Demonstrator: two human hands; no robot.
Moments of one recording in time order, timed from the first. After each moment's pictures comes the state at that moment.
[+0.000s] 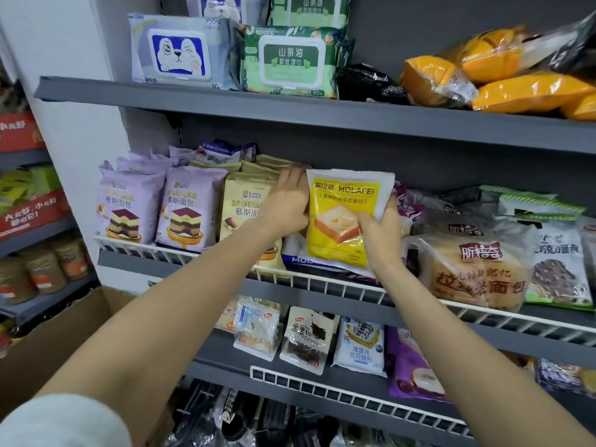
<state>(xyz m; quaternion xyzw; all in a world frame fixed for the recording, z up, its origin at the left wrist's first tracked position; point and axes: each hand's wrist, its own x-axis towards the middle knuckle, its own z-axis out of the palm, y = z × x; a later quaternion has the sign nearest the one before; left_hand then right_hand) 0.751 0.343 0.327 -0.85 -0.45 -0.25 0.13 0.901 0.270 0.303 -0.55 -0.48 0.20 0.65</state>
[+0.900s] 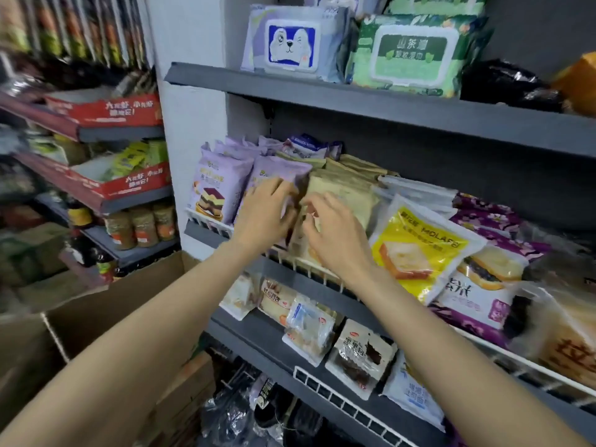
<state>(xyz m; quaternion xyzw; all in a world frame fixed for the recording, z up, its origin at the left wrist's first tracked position) 0.608 0.331 0.287 -0.74 -0.52 -0.39 0.18 0.758 0.295 0.310 -0.44 -0.83 -0.05 0.34</state>
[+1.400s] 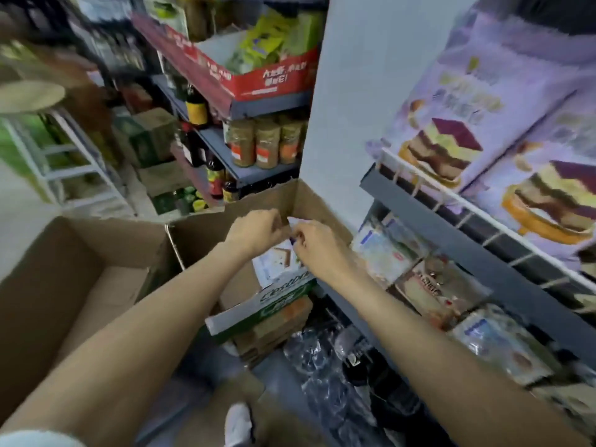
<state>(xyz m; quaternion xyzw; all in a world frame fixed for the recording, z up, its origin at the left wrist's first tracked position) 0.297 0.358 0.077 -0.57 -0.79 -0.13 -0.16 0.443 0.390 0.096 -0.40 -0.89 0.19 0.05</state>
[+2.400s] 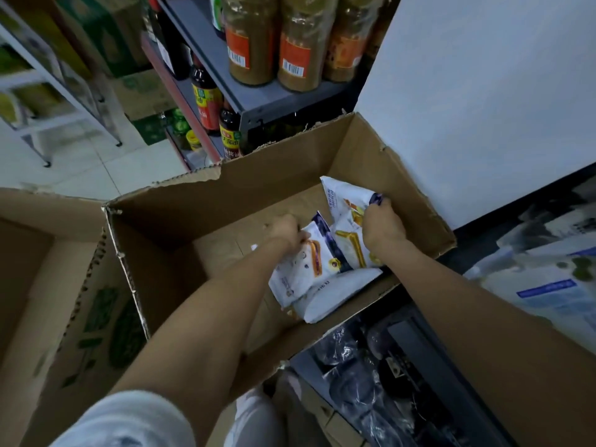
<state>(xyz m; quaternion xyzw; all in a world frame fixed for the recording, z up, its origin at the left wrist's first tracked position) 0.226 0.507 -0.193 -0.42 -0.81 -0.10 -0.39 0.369 0.580 -0.120 -0.56 -0.80 0.12 -0.16</state>
